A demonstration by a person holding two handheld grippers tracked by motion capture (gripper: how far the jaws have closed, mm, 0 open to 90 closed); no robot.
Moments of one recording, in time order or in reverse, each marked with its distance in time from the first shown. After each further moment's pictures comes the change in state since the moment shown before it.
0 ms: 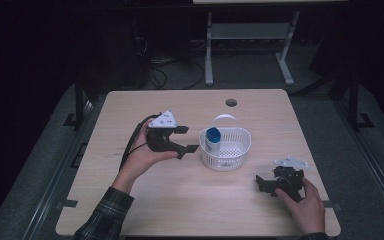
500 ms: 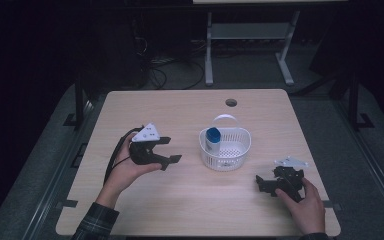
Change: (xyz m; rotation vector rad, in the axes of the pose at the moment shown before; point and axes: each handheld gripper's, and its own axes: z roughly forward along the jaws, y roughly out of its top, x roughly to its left) left arm -0.003 -0.044 -0.030 0.059 0.089 -0.034; right arm 0.000 0.000 0.000 0.000 0.000 0.001
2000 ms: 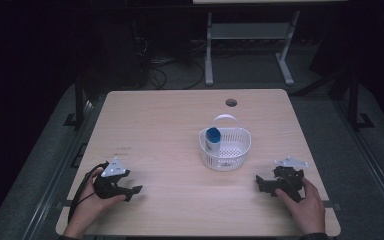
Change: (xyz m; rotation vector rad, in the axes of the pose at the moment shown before) left arm 0.004 -0.126 -0.048 0.234 0.184 -0.127; right arm 0.000 0.000 0.000 0.001 0.000 -0.001
